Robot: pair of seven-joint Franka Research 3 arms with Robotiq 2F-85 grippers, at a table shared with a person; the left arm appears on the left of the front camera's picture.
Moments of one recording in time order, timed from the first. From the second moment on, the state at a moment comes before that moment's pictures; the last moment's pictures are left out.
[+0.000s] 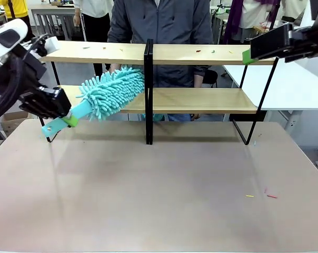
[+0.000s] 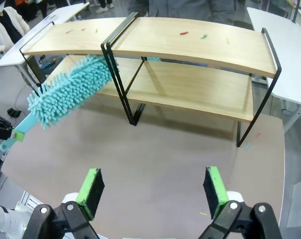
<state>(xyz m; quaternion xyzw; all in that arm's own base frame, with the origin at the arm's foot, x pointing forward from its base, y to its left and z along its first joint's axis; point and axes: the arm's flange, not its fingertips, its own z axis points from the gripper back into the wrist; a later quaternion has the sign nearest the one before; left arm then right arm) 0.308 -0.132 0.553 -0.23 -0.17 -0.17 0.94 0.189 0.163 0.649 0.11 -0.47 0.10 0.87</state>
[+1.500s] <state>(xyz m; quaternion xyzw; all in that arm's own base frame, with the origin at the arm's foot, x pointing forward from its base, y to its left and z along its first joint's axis) 0.400 -0.123 0.515 -0.10 -0.17 0.03 0.98 0.189 0.163 0.649 0.11 -0.47 0.10 0.87</state>
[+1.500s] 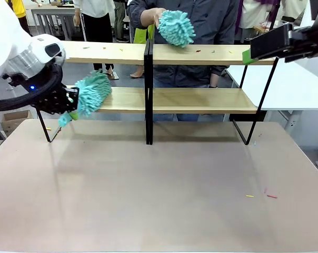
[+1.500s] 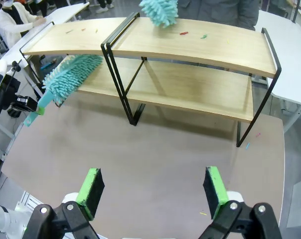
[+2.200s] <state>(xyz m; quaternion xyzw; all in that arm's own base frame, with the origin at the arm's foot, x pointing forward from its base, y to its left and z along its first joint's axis) 0.349 -0.097 0.560 -0.06 -0.27 0.19 0.94 0.189 0.163 0.649 0.11 -0.47 0.10 0.87</state>
